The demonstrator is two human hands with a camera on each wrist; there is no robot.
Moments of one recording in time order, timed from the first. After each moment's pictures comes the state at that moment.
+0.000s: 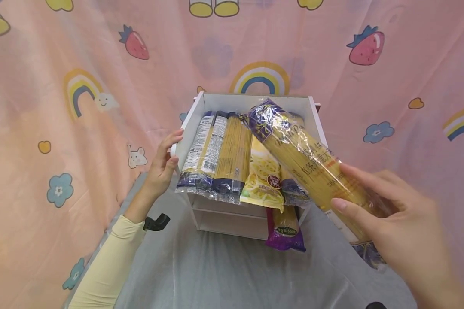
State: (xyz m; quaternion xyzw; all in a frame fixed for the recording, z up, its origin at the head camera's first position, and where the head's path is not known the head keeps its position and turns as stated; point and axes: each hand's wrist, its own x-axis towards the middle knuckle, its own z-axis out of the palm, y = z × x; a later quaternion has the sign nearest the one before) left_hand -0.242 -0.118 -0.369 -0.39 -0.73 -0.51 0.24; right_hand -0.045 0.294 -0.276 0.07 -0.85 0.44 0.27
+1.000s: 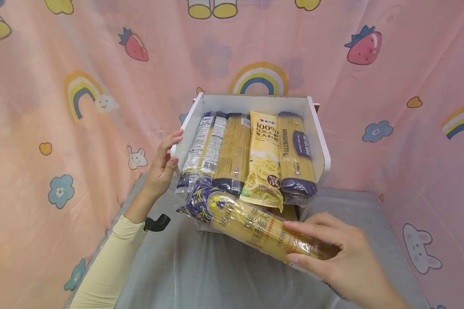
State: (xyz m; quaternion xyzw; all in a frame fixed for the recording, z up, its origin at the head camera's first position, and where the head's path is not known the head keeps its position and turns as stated) left_hand -0.241 -0.119 -0.369 -0.39 -0.73 -0.49 0.25; right_hand -0.014 0.247 -0.312 0.23 -0.87 0.41 0.17
